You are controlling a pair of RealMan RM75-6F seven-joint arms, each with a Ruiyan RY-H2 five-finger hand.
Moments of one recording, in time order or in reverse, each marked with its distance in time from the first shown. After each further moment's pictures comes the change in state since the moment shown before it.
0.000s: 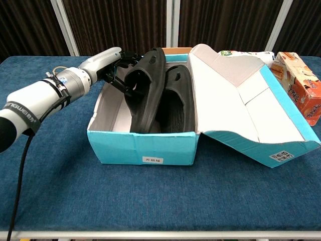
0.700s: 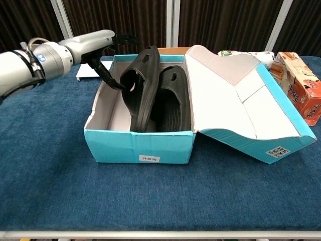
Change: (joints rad) left arm 0.030 0.278 -0.007 -0.407 -0.115 -0.001 0.485; right arm -0.008 -0.006 -0.004 0.028 -0.018 0.020 0.038
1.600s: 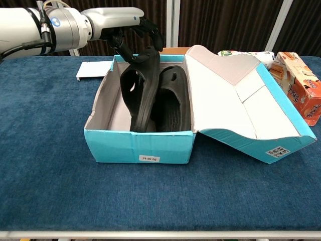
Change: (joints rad) left arm -0.146 0.127 -0.013 -0.126 -0.014 -0.142 0.044; right arm -0.010 -0.003 -0.003 0.006 -0.003 0.012 0.007
